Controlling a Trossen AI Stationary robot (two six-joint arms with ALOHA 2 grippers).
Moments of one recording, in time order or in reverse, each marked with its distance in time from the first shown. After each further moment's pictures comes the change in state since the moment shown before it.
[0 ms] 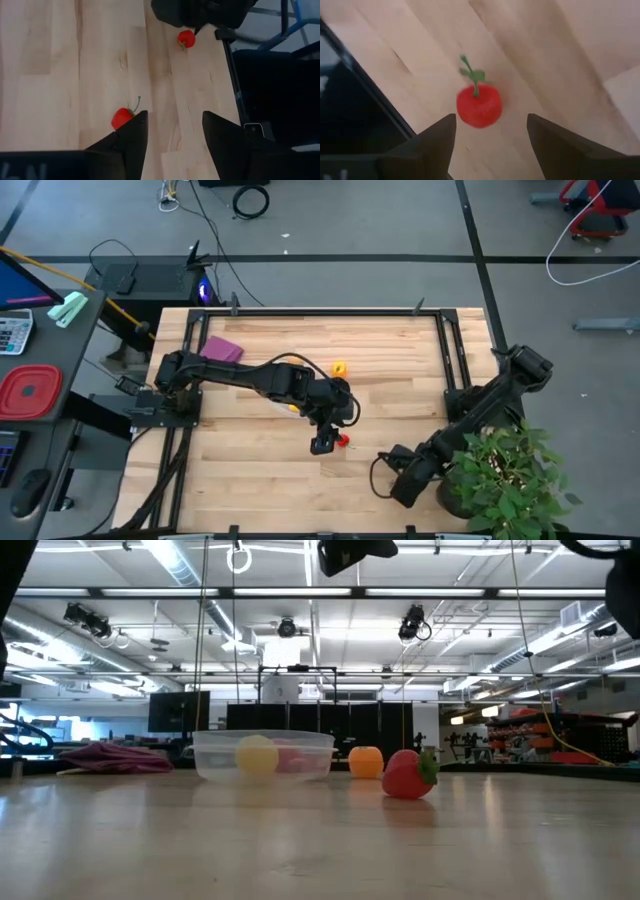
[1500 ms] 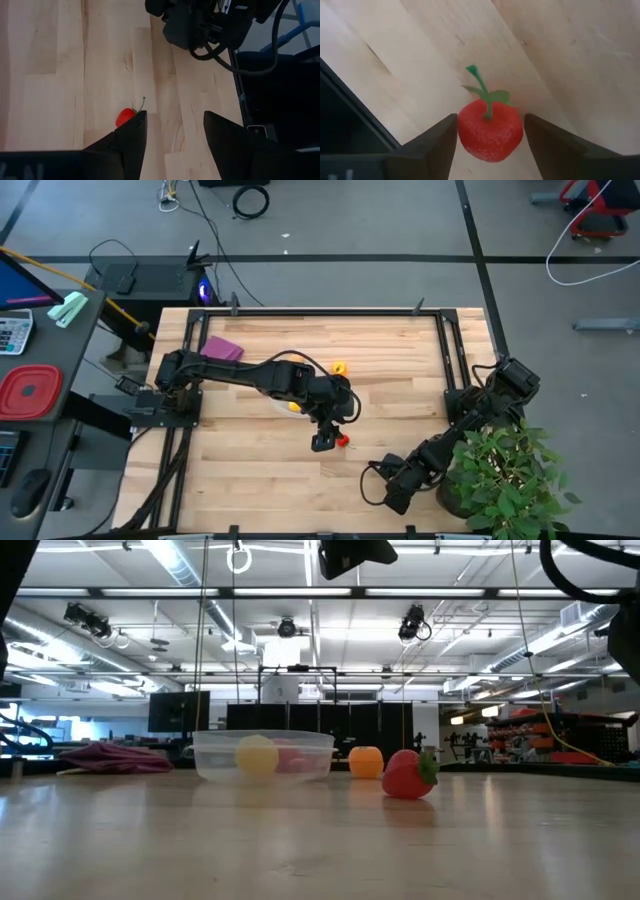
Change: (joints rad) left arm 0.014 0.000 0.000 0.000 0.000 -0.001; right arm -0.013 0.150 0.014 0.107 -0.033 -0.037
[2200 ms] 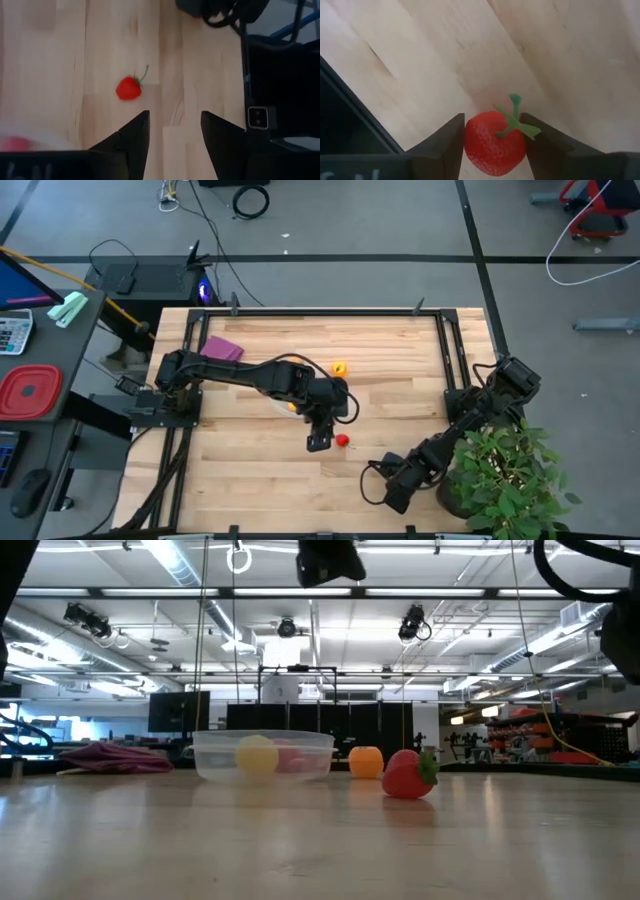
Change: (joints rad) left arm -0.002 0.000 0.000 -0.128 0.000 -0.065; right arm -0.012 -0.010 -0.002 -0.005 0.006 -0.027
